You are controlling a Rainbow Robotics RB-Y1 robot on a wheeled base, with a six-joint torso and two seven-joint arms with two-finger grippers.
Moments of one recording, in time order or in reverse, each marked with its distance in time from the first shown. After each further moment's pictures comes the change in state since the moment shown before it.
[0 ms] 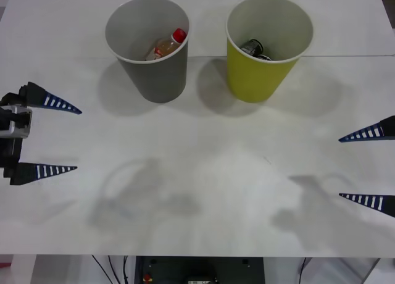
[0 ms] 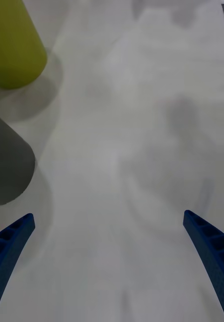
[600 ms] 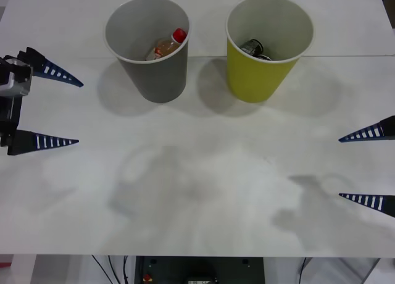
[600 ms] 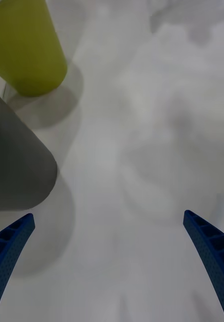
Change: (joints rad) right arm 0.000 0.000 0.000 0.000 0.000 0.000 0.000; left arm -0.211 0.078 -0.069 0.050 0.026 -0.055 0.139
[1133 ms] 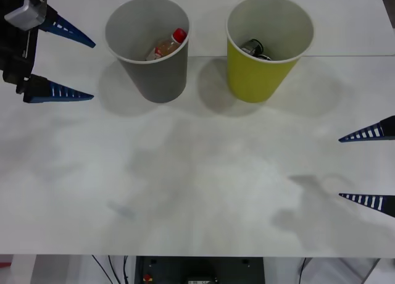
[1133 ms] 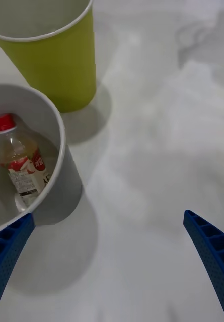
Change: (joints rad) right arm 0.000 0.000 0.000 0.000 0.000 0.000 0.000; left arm -0.379 0.005 -0.204 0.251 0.041 -0.050 0.155
